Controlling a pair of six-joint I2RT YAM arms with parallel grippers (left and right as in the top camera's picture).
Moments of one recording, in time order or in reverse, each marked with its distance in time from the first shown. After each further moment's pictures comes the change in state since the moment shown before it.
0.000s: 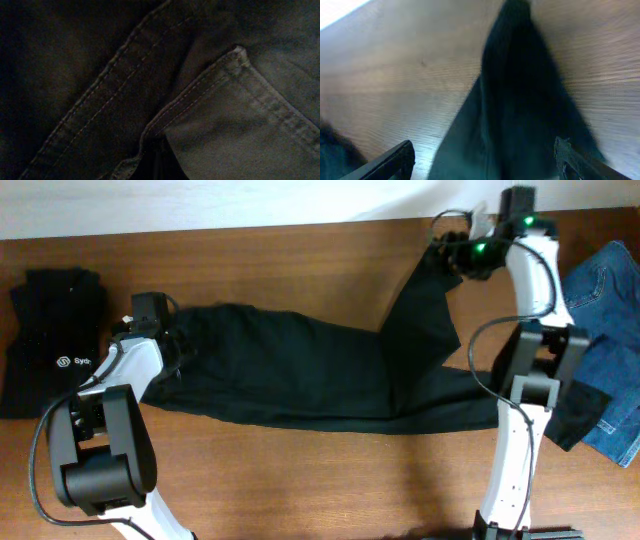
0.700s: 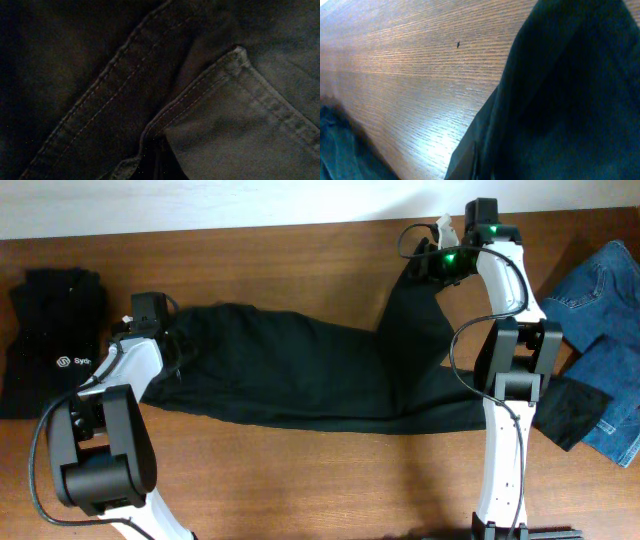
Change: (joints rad) left arm 0.001 0.000 0.000 0.000 0.003 0.000; right arm 0.078 0.050 -0.002 0.020 -0.072 -0.010
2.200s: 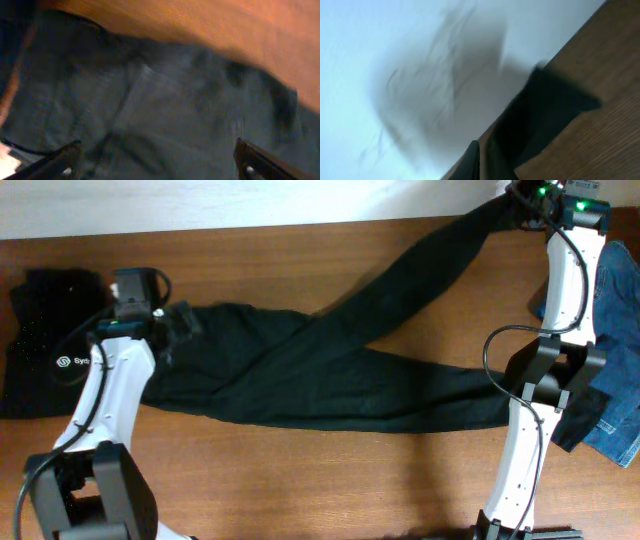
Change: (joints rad) left arm -0.068 -0.241 0.090 -0.186 -0.015 0.142; right arm -0.184 0.001 0.402 0.195 0.353 0.746
